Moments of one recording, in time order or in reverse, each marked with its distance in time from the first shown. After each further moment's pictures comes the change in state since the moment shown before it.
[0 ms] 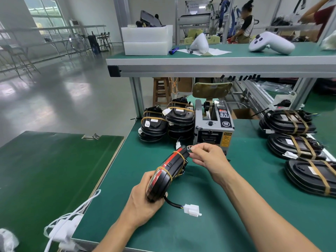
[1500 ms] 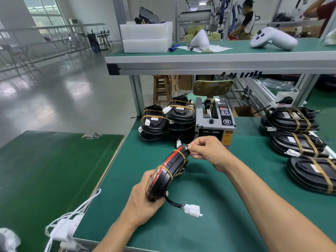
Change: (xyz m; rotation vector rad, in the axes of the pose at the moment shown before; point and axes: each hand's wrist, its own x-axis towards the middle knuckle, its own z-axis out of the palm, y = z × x) left_hand 0.000 0.004 -0.001 0.000 0.003 -0.004; right_hand 0.022 -0.015 -0.008 -0.179 -0.215 -0.037
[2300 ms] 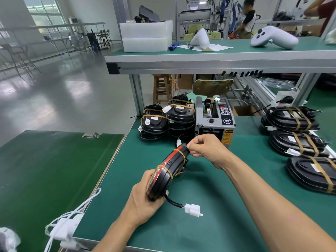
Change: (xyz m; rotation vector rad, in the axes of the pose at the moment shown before) left_hand 0.000 -0.001 0.000 -0.017 -0.006 -0.001; right_hand 0.005 -0.005 0.001 -0.105 0.022 0.009
